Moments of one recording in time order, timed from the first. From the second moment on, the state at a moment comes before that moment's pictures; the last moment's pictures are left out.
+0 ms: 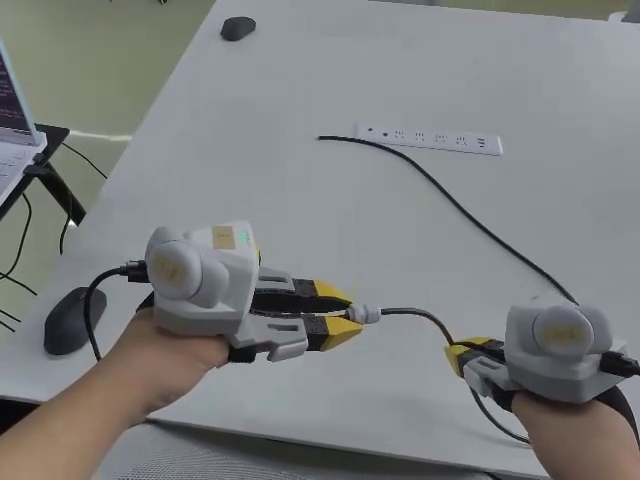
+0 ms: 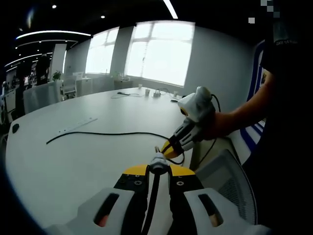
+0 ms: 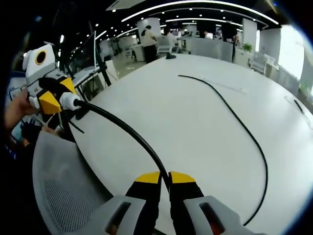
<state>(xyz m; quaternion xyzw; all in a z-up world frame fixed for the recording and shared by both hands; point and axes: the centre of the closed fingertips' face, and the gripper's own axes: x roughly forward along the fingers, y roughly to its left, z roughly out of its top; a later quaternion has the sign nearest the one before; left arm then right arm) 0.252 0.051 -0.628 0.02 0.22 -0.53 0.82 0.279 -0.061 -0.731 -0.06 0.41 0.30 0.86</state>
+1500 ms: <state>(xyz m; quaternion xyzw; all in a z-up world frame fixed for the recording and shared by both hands) 0.255 0.058 -0.631 0.01 0.23 -0.53 0.82 0.267 0.038 -0.646 -0.29 0.22 0.48 0.80</state>
